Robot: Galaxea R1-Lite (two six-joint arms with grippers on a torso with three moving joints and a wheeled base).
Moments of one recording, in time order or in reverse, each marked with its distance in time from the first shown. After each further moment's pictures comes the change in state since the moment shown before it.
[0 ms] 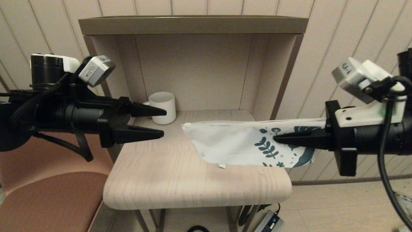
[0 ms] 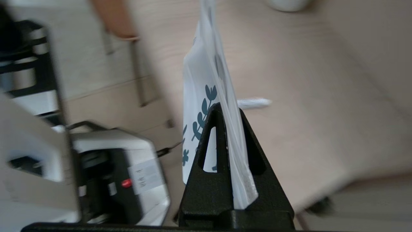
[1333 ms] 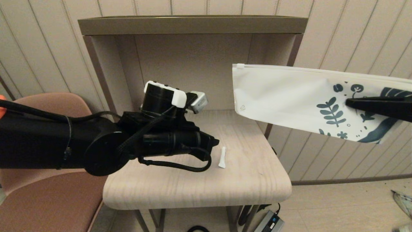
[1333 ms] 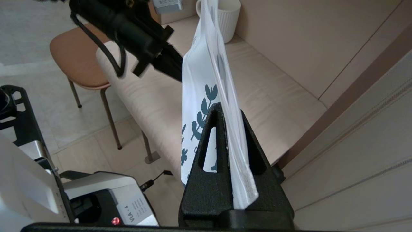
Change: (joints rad) left arm -0.493 0.217 -0.109 -0.024 1.041 -0.347; right arm -0.308 -0.206 -0.006 -0.002 0.167 0.143
